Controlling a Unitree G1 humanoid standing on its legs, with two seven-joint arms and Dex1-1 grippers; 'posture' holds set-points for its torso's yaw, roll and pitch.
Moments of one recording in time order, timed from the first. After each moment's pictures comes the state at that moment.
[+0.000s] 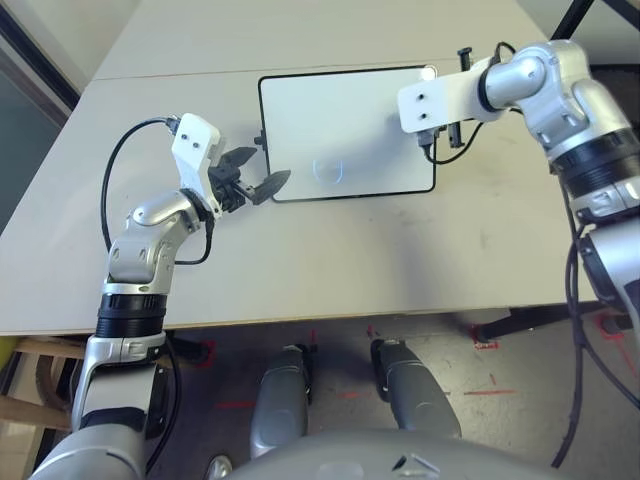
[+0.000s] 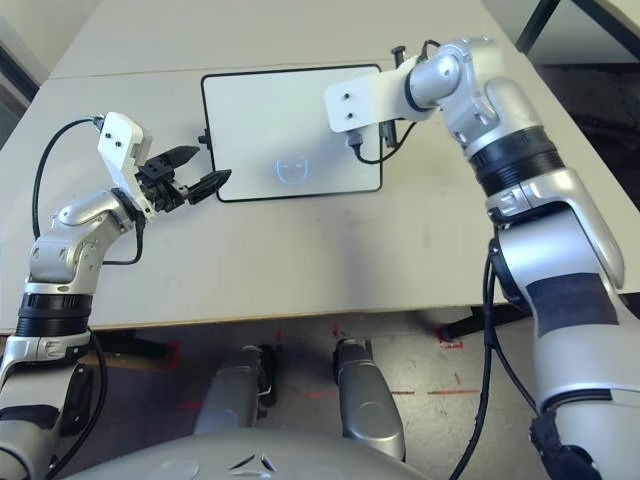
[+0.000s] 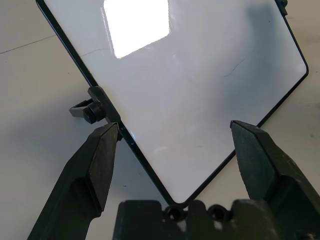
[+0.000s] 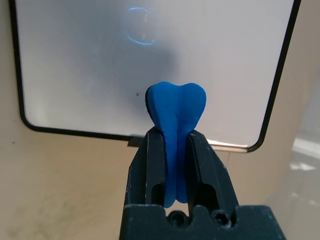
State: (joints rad) left arm -0.47 0.53 0.09 0.05 -0.36 0.43 -0.72; right arm -1.18 -0.68 0.39 0.54 -0.45 0.00 1.17
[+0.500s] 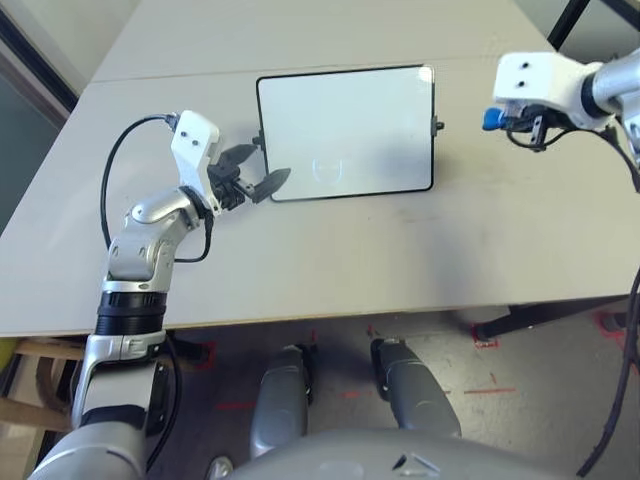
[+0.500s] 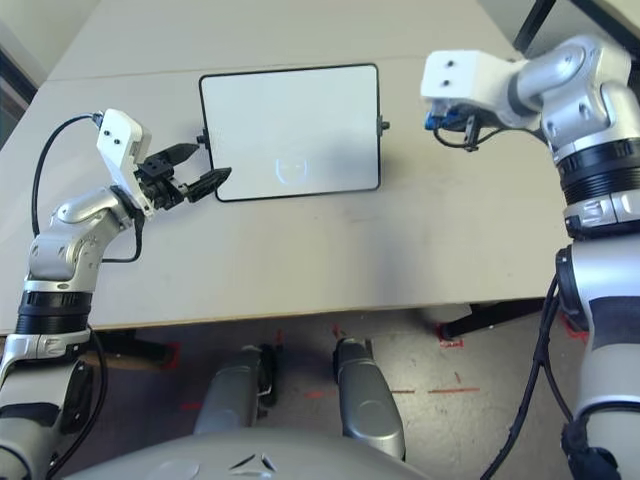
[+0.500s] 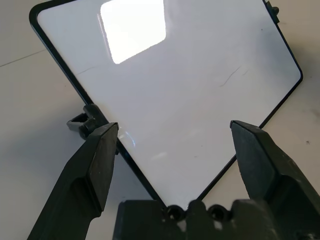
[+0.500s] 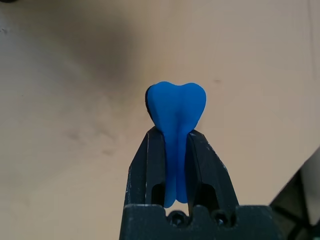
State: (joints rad) left arm -0.49 0.53 0.10 0.06 -0.36 0.42 -0.73; right arm -1.12 -0.80 0.29 0.78 -0.39 0.25 1.15
